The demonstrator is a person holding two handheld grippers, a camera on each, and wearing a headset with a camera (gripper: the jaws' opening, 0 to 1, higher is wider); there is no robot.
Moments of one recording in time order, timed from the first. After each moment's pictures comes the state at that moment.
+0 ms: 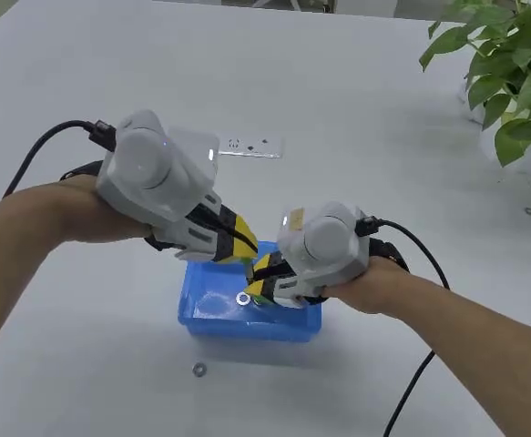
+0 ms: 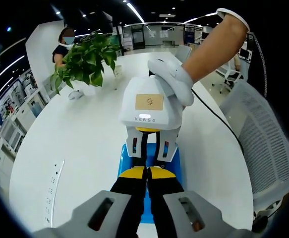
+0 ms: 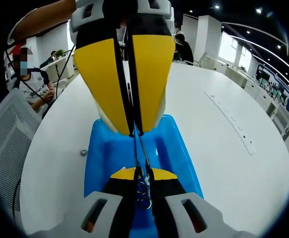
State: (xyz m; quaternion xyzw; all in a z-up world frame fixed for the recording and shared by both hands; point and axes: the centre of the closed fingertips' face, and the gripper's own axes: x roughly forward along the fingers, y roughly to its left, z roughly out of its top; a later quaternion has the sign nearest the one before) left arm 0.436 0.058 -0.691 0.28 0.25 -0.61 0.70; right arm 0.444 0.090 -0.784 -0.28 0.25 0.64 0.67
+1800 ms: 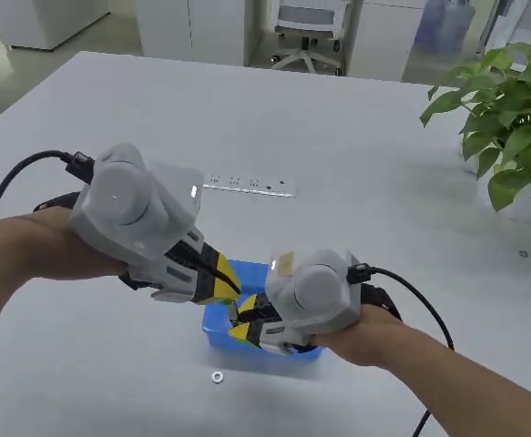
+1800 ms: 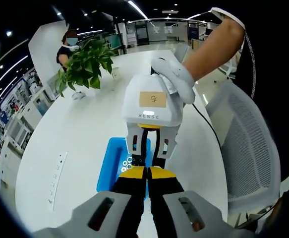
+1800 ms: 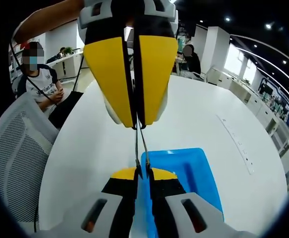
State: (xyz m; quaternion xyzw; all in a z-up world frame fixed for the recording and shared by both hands) left arm 0.358 0.090 -0.651 0.30 0.26 -0.58 0.71; right arm 0.369 0.121 -0.742 -0.29 0.21 0.65 0.67
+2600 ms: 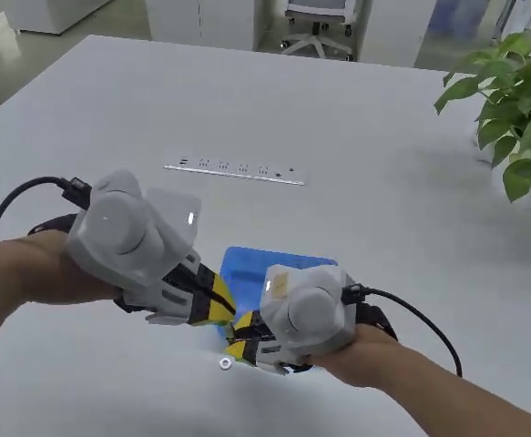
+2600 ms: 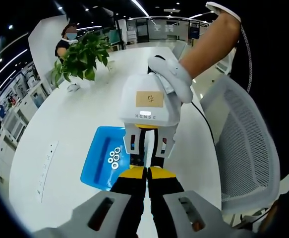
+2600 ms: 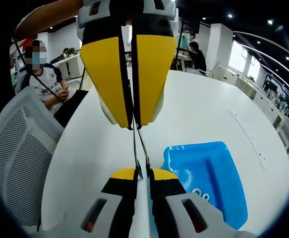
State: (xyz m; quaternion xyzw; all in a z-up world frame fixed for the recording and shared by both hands) left arm 0.336 0.096 -0.681 0.29 0.28 -0.58 0.70; right arm 0.343 0.127 -0.771 -0.28 0.23 0.67 0.65
